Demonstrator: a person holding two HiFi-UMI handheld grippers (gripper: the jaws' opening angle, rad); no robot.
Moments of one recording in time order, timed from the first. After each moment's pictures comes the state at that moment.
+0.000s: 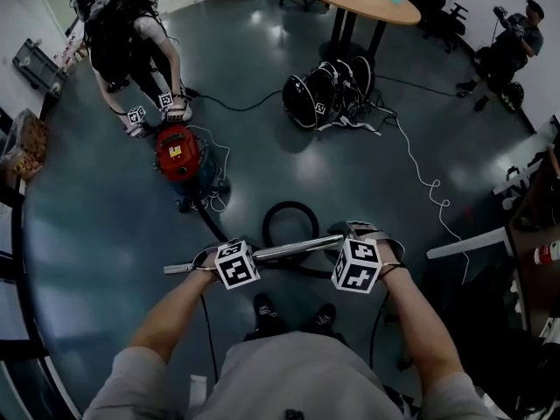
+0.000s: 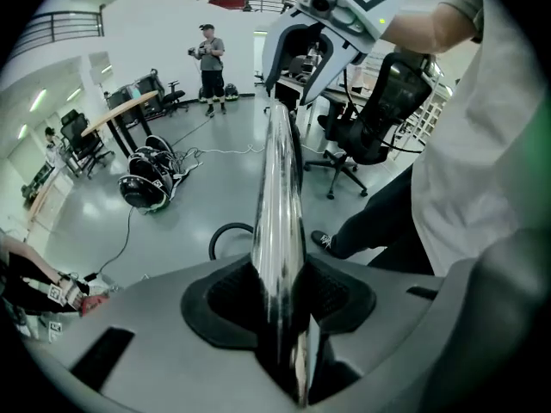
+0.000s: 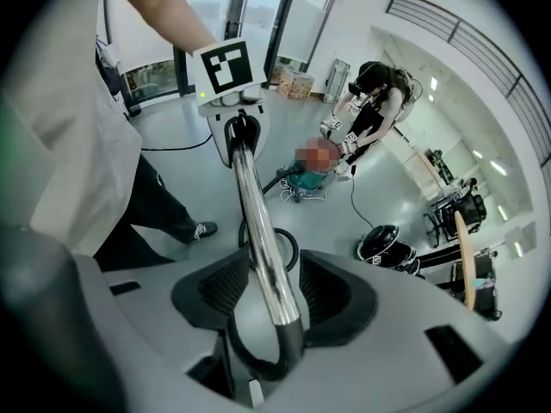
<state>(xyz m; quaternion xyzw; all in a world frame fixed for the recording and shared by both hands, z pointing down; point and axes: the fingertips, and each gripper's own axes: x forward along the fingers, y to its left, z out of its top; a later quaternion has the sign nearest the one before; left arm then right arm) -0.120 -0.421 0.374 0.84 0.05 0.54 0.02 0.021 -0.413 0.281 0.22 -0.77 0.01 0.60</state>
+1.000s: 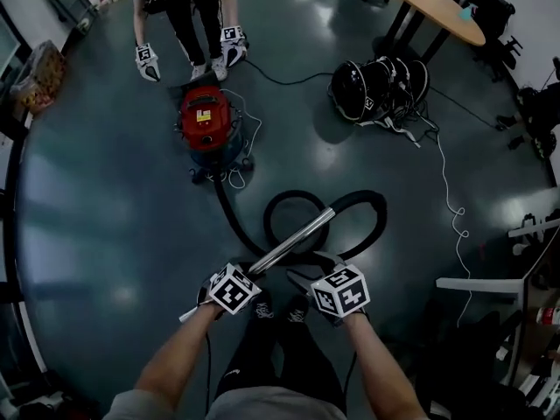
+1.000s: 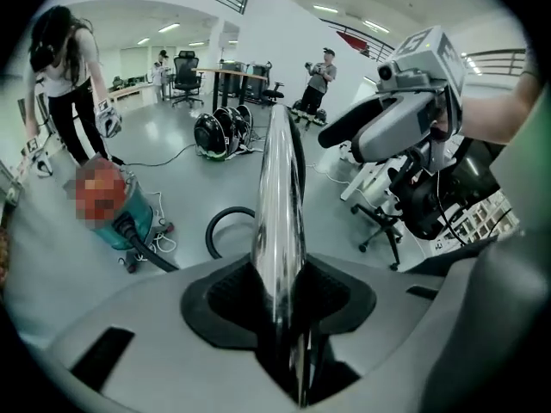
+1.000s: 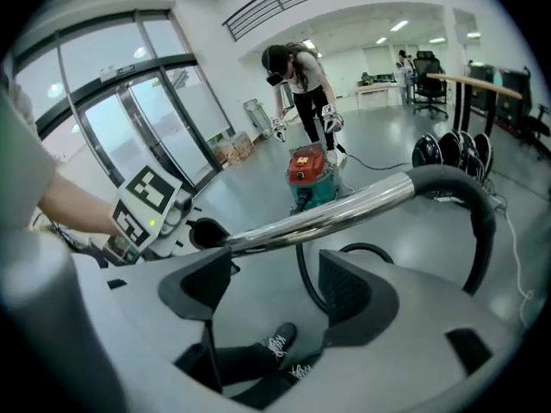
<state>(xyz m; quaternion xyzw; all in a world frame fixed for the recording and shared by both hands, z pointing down) -0.205 -0.449 0.476 0.84 -0.18 0.44 0.26 -0.124 -0.472 0.399 0.34 -0.82 0.36 0.29</state>
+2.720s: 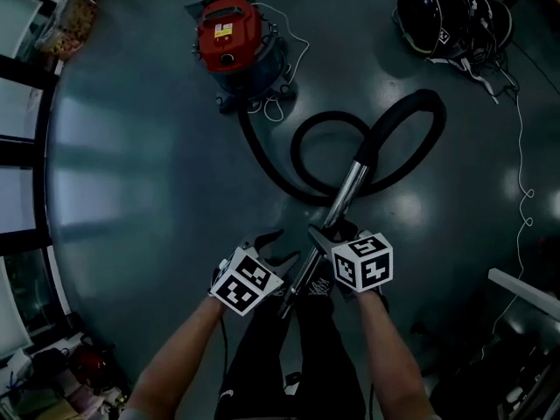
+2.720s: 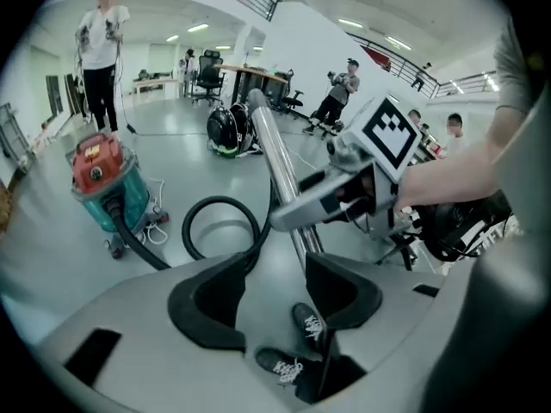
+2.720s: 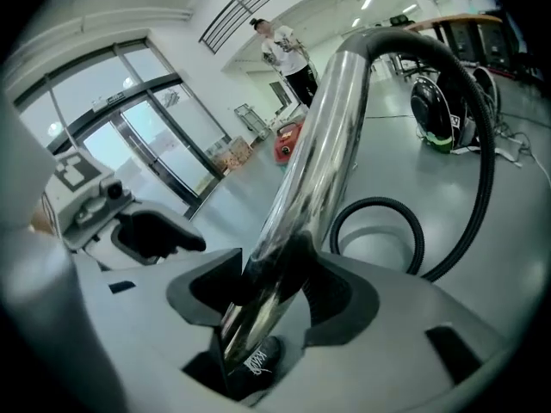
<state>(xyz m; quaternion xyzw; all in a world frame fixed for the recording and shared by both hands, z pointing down) -0.166 -0.449 0.567 0.83 -0.23 0.41 0.30 -0.119 -0.501 0.592 0.32 -0.81 0.43 0.24</state>
